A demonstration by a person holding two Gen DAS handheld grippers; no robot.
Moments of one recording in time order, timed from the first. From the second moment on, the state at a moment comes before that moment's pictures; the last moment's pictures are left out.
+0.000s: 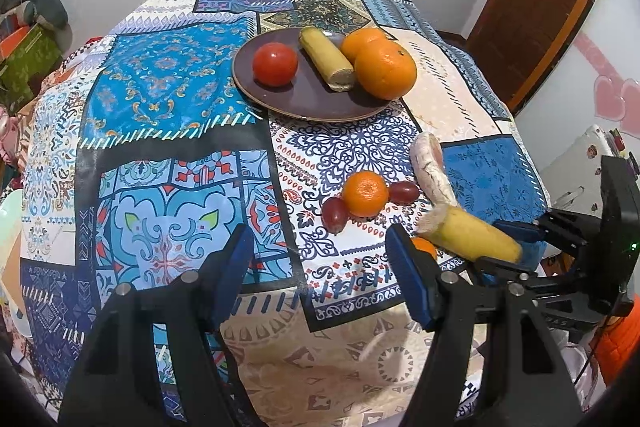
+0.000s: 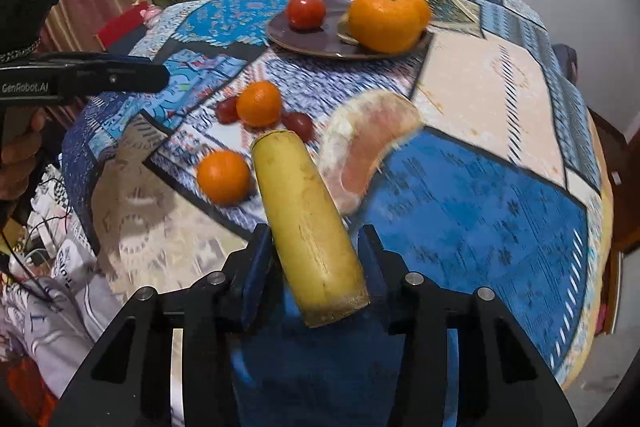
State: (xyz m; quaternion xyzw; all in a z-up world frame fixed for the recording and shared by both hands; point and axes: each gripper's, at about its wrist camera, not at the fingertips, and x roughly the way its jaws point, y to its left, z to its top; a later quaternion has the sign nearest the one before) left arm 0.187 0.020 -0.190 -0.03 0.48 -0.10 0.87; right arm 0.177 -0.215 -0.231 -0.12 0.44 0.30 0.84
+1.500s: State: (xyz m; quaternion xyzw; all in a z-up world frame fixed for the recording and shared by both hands) left arm 0.279 -0.126 -0.246 0.04 0.55 -0.17 0.82; right arm 0.212 -0.304 -0.179 -0.03 0.36 0.20 0.91
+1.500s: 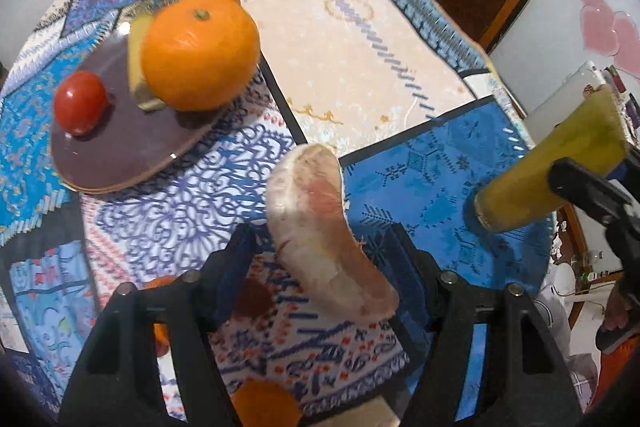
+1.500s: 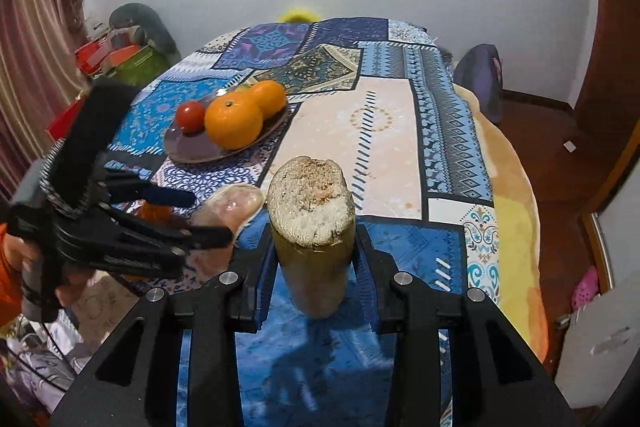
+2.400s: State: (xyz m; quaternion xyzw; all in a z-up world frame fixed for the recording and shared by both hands) left arm 0.259 -0.103 -0.194 0.04 0.47 -0.16 0.86; right arm 0.218 -0.296 -0.161 -0.02 0.35 0.21 0.91
